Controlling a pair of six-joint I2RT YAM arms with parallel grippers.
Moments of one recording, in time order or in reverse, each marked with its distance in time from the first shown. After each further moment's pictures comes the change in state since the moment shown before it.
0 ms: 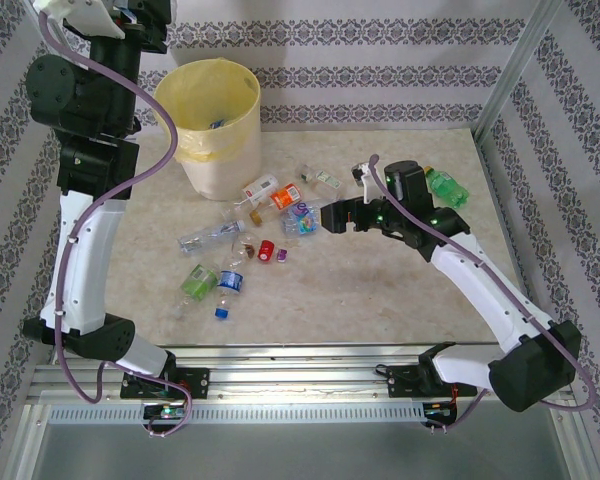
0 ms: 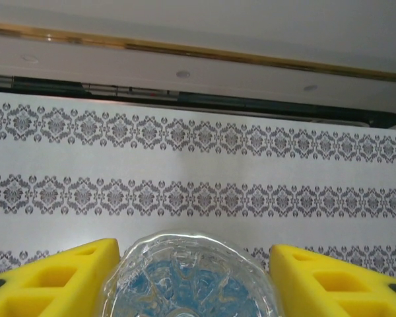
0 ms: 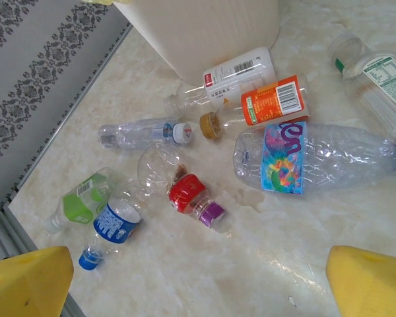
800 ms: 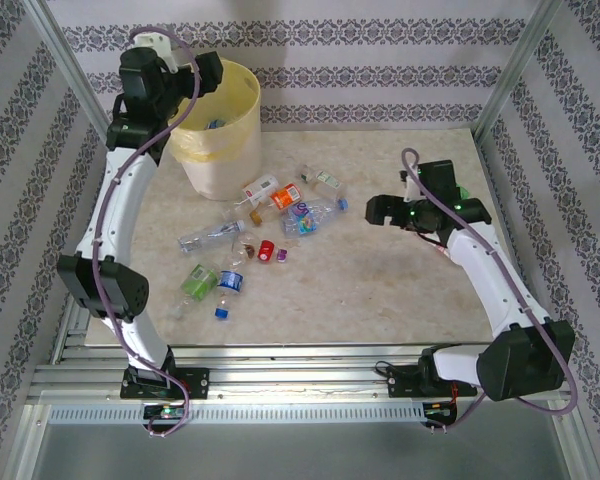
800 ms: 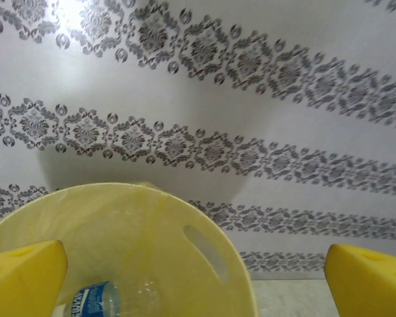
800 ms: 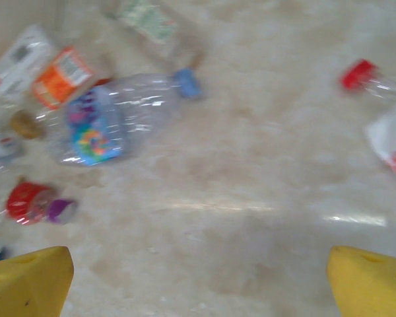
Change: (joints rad) left arm 0.150 0.227 -0.145 -0.360 0.175 -0.340; right arm -0.291 0.046 0.026 -0.290 0.229 0.022
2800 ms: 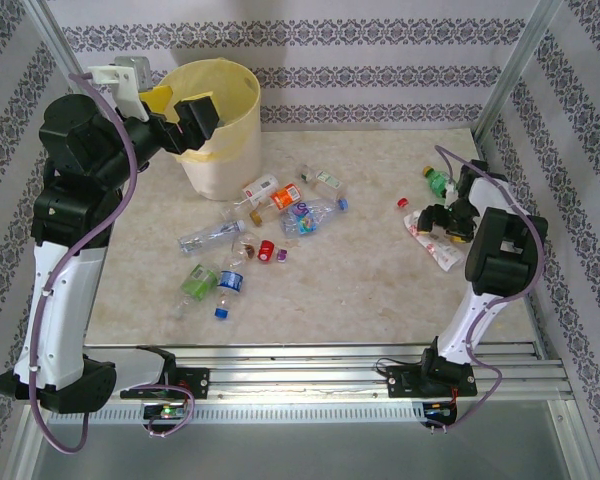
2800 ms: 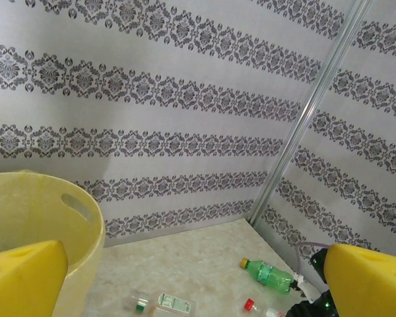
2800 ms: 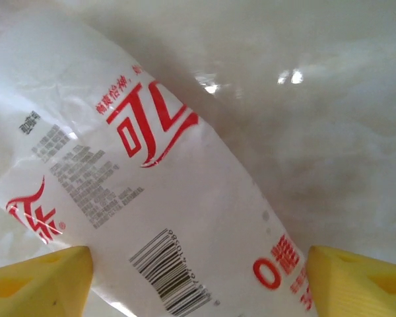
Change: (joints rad) left arm -0.132 -0.497 -0.154 -0.255 0.204 0.000; right arm -0.385 0.652 0.246 -0.137 0.034 -0.323
